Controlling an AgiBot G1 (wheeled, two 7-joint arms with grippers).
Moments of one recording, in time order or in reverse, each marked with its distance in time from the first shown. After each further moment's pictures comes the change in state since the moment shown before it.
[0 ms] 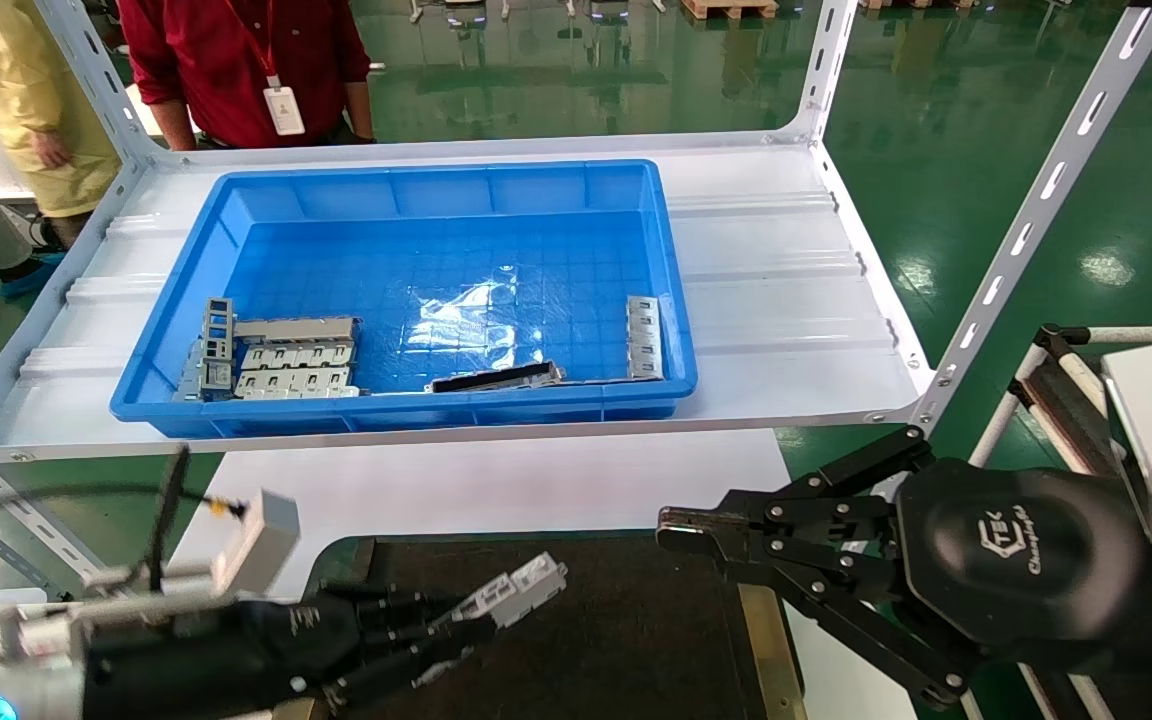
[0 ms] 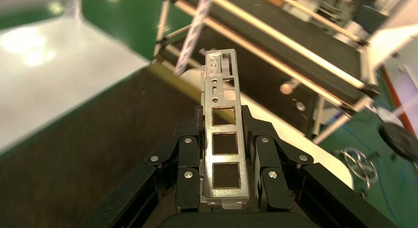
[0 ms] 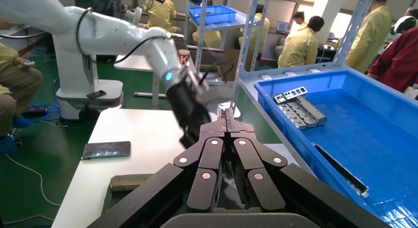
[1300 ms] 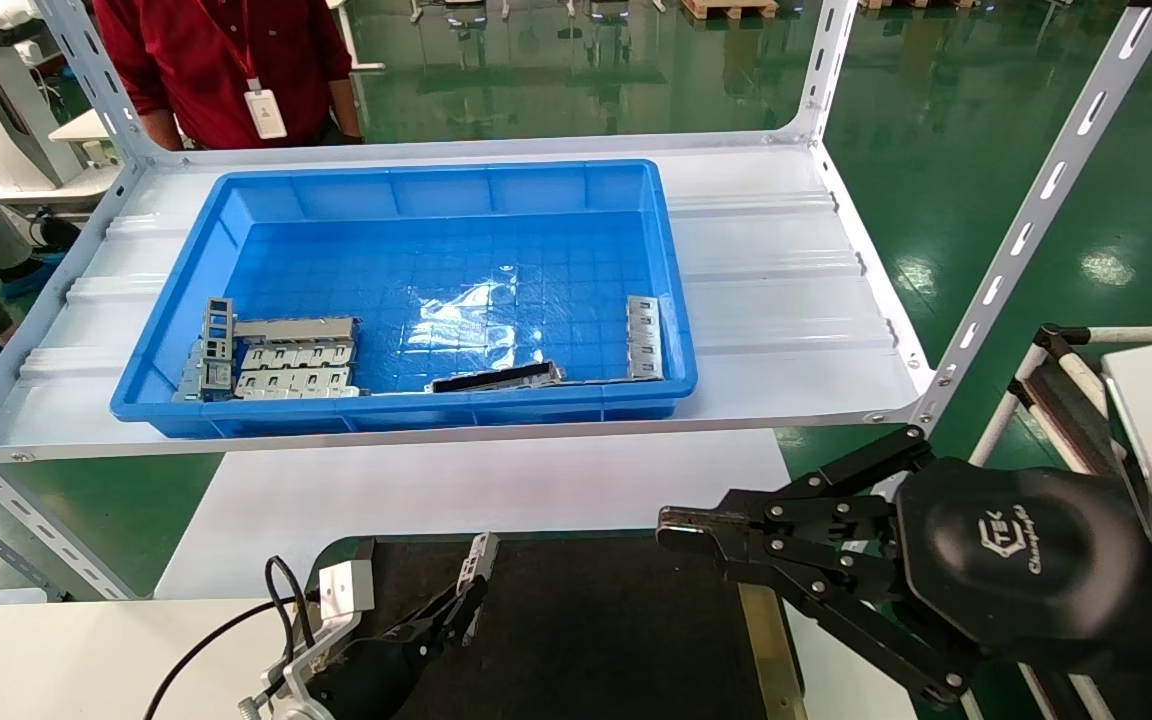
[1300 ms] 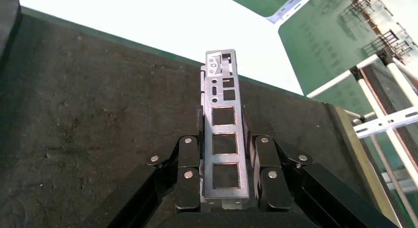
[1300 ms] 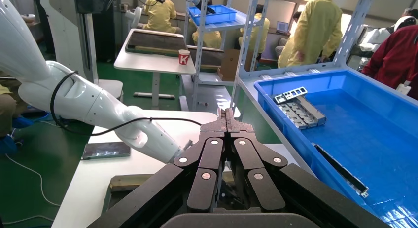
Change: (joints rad) left arm 0.292 0.414 -0.042 0.072 0.053 -0.922 -0.143; right arm 0.000 0.001 -0.001 0.000 0.001 0.001 -0.001
